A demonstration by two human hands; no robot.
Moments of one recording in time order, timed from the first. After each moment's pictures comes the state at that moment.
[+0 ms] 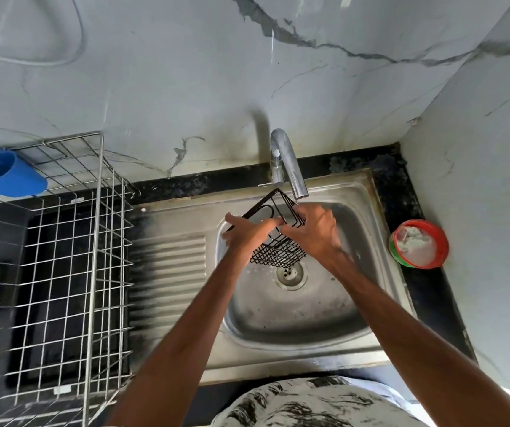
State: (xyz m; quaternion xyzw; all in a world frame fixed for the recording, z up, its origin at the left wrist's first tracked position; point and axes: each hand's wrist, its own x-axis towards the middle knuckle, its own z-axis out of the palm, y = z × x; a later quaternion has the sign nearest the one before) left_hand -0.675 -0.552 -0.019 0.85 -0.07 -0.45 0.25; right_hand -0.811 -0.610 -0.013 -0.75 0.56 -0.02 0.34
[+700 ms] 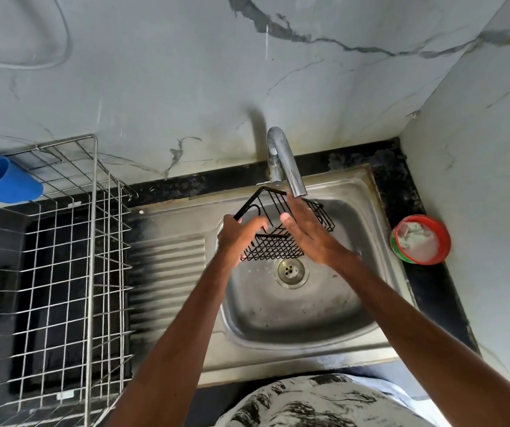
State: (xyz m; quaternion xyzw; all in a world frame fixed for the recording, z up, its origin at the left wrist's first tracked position) left_hand -0.650 -0.542 -0.036 0.84 -0.10 -0.45 0.28; right_hand -0.827 -0.611 -0.032 -0.79 0.39 -0.03 0.47
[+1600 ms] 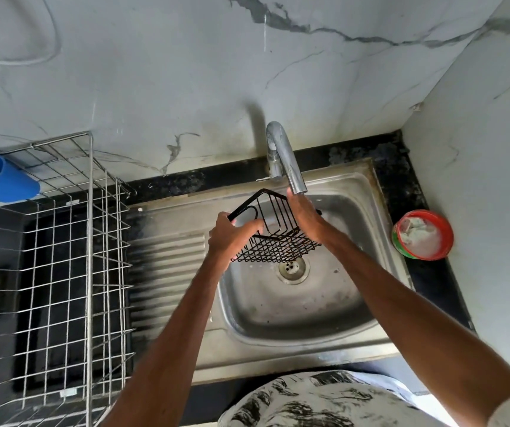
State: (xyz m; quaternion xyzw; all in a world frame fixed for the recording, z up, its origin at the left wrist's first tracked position) left_hand -0.642 -0.521 -0.023 0.85 -0.16 -0.44 0.25; right_hand -0.797 -0.639 -0.031 -0.68 0.49 0.01 0.55
